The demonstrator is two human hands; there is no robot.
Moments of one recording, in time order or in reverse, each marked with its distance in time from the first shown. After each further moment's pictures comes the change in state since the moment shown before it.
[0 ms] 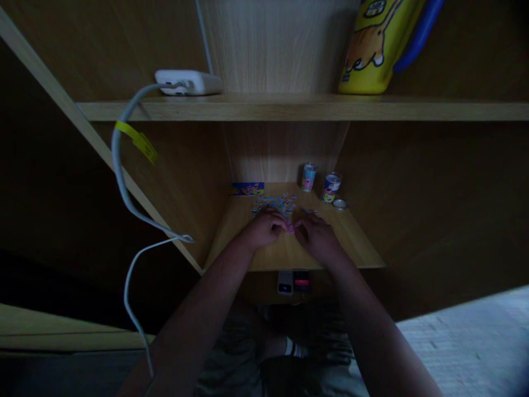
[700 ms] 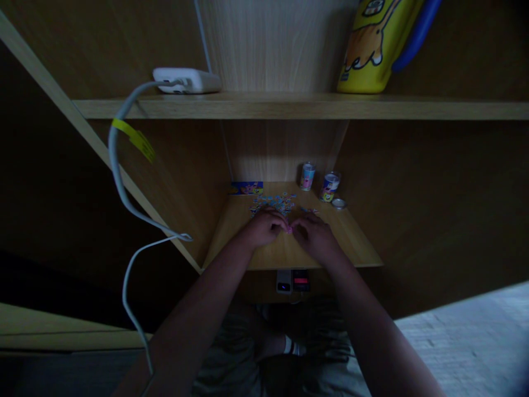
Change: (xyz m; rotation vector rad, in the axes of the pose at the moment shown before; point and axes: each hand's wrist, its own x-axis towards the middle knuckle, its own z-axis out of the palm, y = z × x) left_hand 0.001 0.005 0.000 0.007 -0.011 -0.006; right_hand 0.000 0.001 0.002 0.099 0.081 -0.077
